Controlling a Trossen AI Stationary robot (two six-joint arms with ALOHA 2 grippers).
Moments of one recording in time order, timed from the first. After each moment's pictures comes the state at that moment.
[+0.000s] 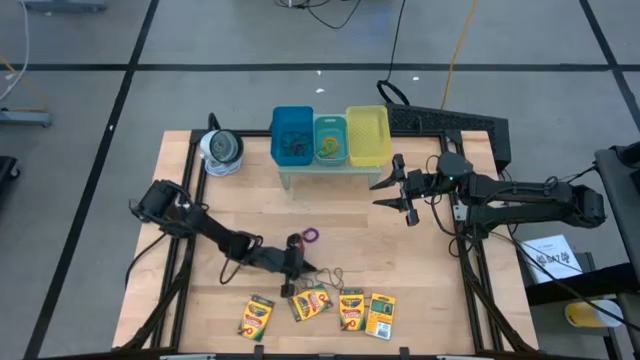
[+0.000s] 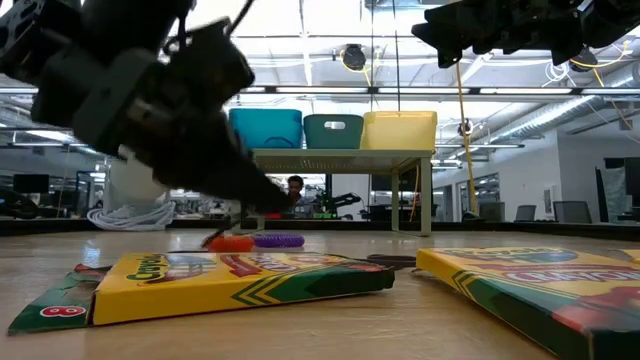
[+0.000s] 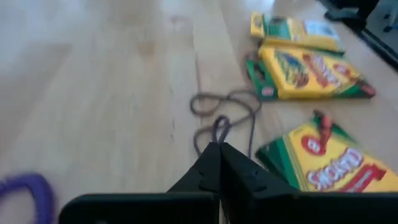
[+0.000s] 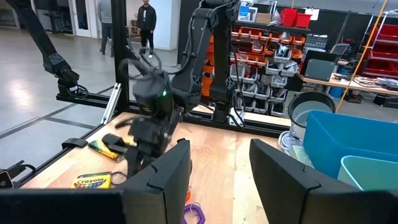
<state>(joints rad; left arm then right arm) -0.38 1.85 0.65 0.72 -0.19 -0.20 -0.27 0.88 0.50 0.38 -0.47 -0.12</state>
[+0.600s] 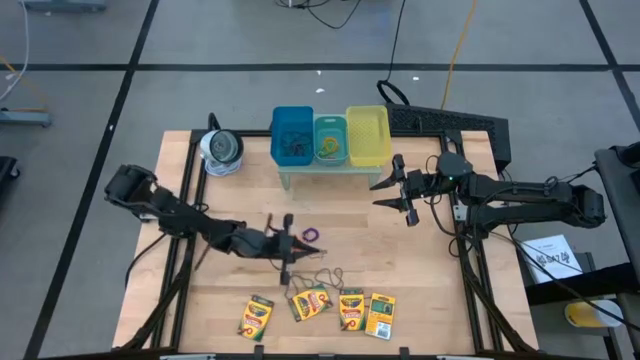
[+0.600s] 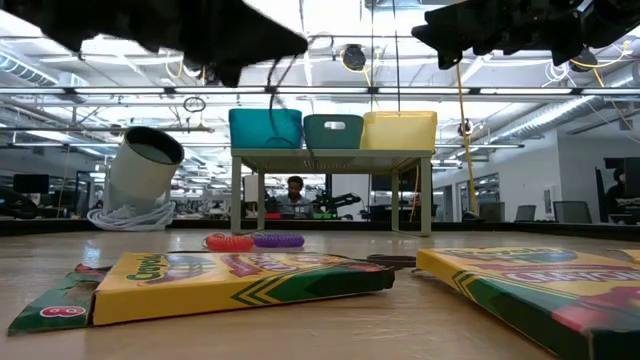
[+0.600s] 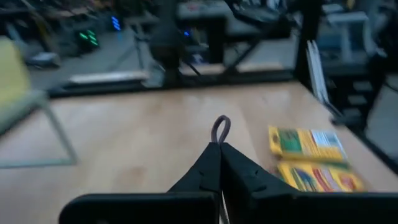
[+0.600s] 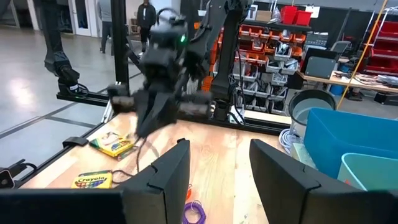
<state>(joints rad) -0.36 1.54 0.65 0.72 -0.33 0.00 -0.27 0.88 0.50 0.37 -0.47 -0.12</state>
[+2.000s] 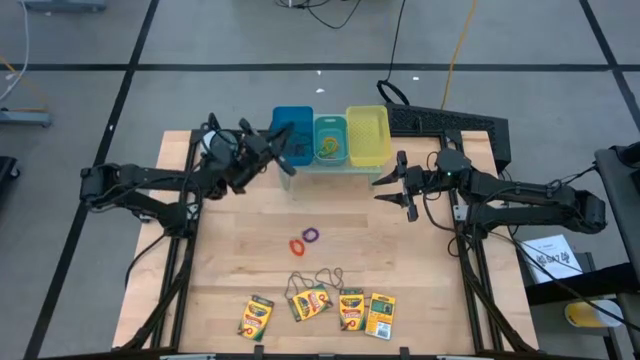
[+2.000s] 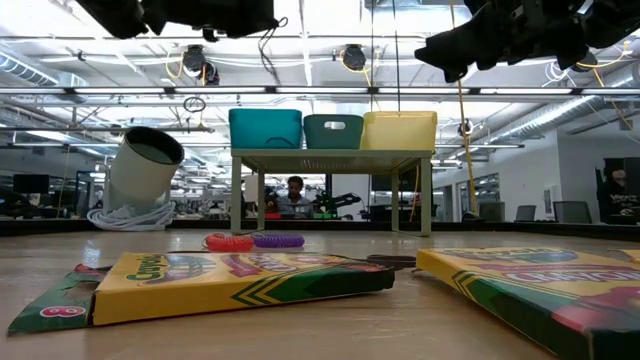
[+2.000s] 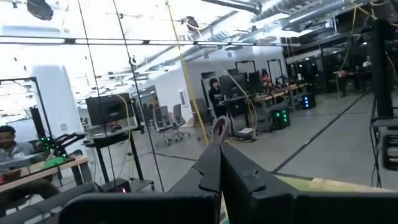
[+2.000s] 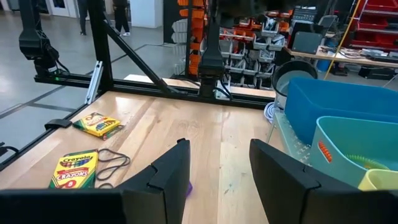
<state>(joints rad) 0.20 1.27 0.74 0.87 -0.51 0.38 -0.35 0.85 0.50 0.24 -0.47 -0.14</state>
